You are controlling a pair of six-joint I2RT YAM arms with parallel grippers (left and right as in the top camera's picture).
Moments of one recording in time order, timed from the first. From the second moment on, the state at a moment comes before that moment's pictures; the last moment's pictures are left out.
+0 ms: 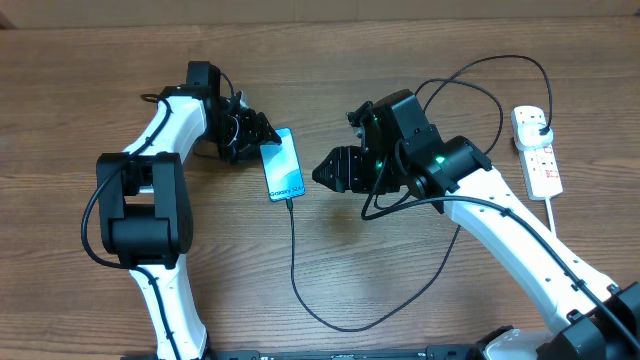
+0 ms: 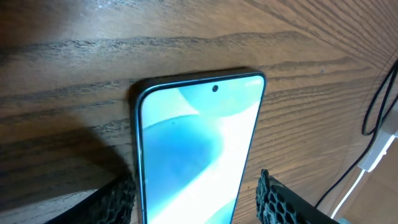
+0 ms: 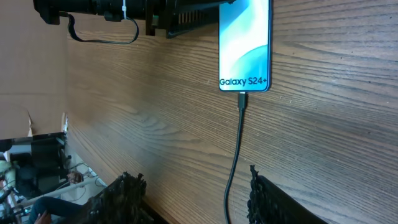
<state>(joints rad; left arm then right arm) -0.03 2.19 1.58 -0.81 0.59 -0.37 0.52 1.54 1.27 -0.71 -0.50 0.57</state>
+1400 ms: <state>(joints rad) -0.02 1.67 2.05 -1.24 0.45 -0.23 -0.04 1.32 1.28 -1.01 -0.41 0.47</state>
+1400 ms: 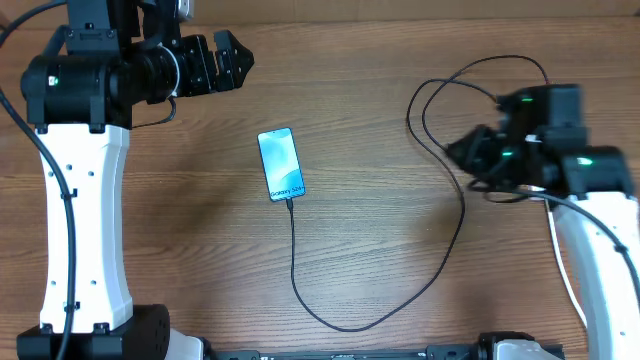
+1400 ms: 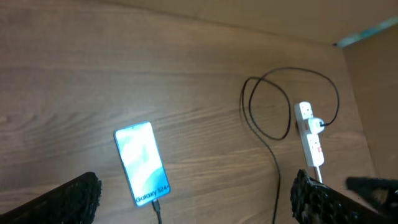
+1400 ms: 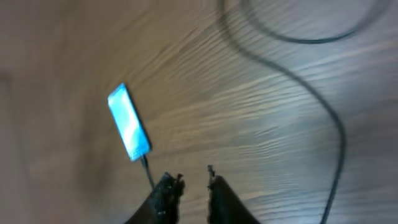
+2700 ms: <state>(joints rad) -0.02 1.68 2.05 -1.25 0.41 -0.23 -0.83 1.84 1.28 -0.59 -0.80 0.52</state>
